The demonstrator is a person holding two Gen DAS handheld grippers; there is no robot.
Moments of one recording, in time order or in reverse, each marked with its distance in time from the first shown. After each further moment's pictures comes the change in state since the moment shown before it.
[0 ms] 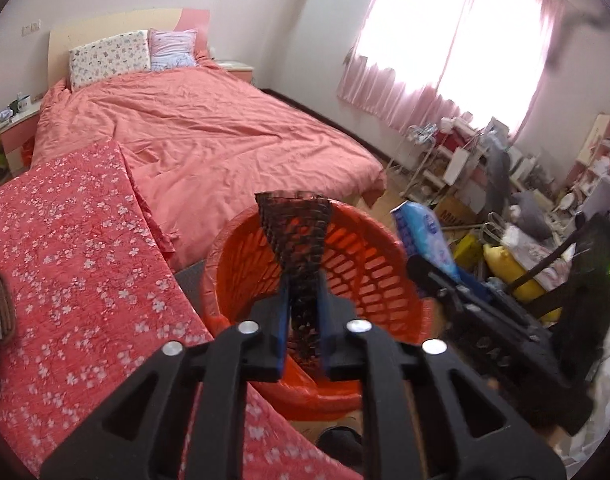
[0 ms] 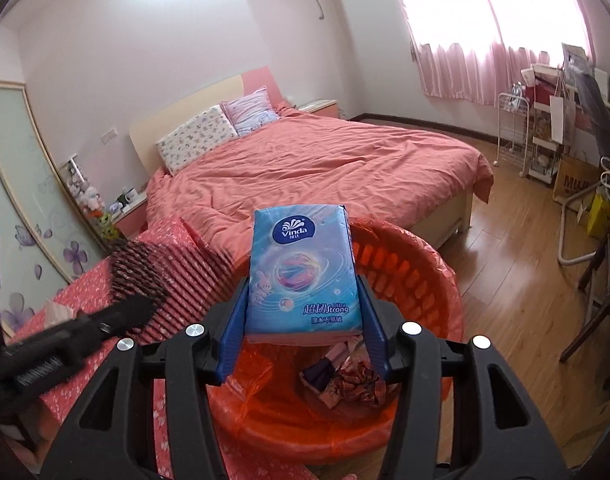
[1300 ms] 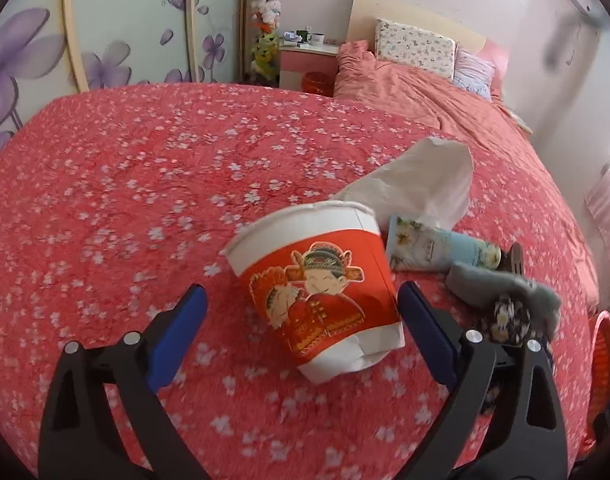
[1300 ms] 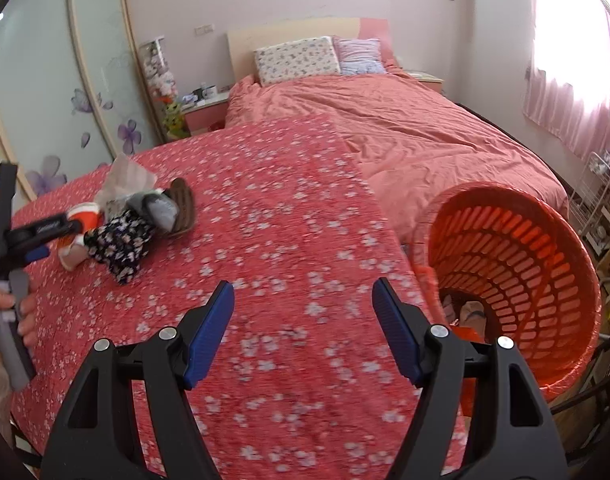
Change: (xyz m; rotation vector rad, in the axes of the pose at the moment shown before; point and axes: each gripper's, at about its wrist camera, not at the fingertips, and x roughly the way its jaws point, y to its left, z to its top) left arm -0.180 0.354 -0.109 -0.631 -0.043 0.739; right arm 0.005 0.191 -0.079 -0.390 0.205 0.133
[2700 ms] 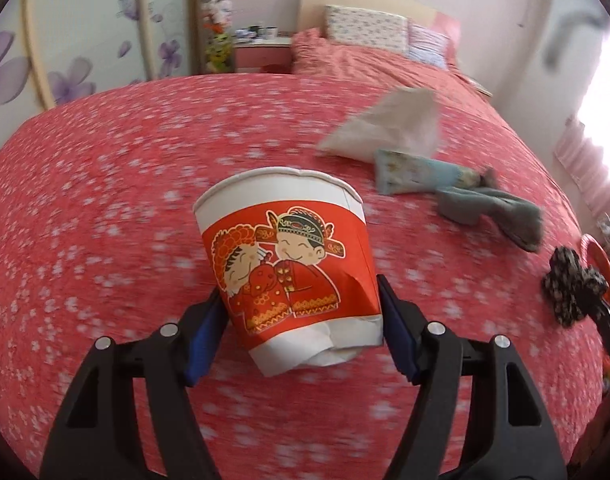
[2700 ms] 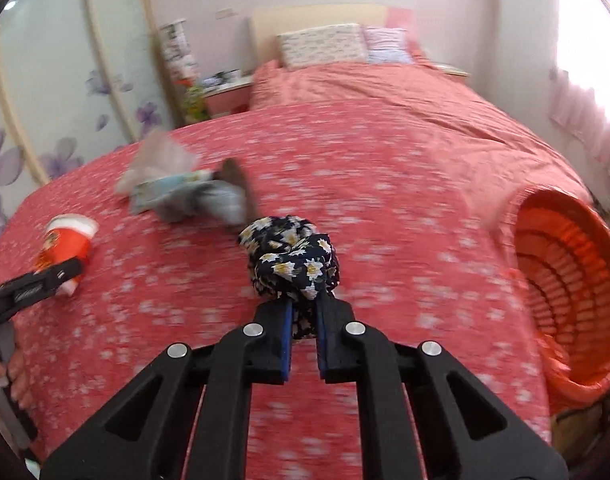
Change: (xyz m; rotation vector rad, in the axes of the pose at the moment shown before) left arm -0.027 0.018 -0.052 0.187 0.022 -0.124; right arm 0.034 0.052 0.004 -0.005 0.043 0.037
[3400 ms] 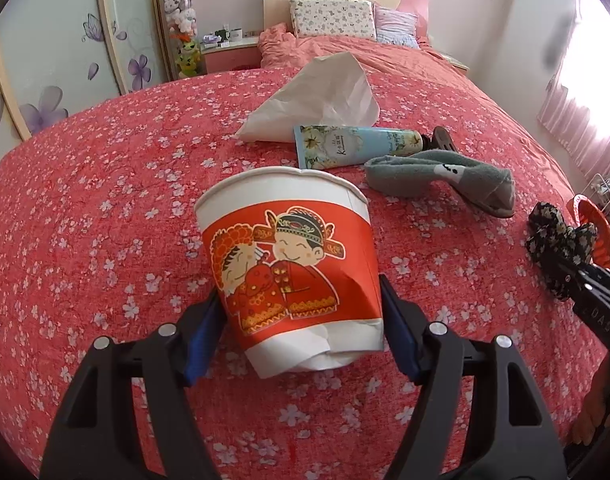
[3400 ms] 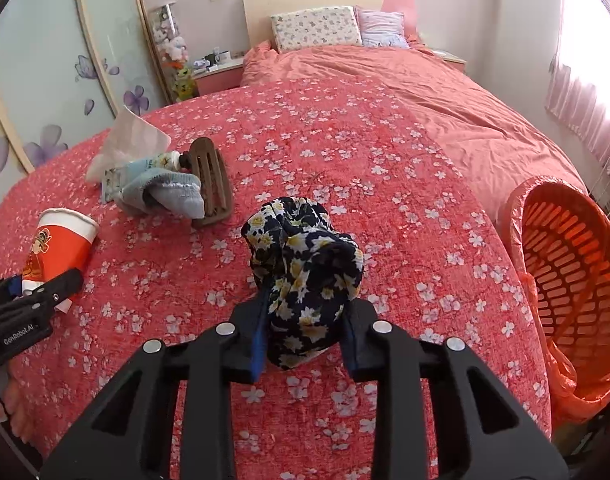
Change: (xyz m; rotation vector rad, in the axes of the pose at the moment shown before) left arm 0.024 -0.053 -0.001 0.106 0.011 0.007; right arm 0.031 -0.003 -0.002 -0.025 0.069 -0.014
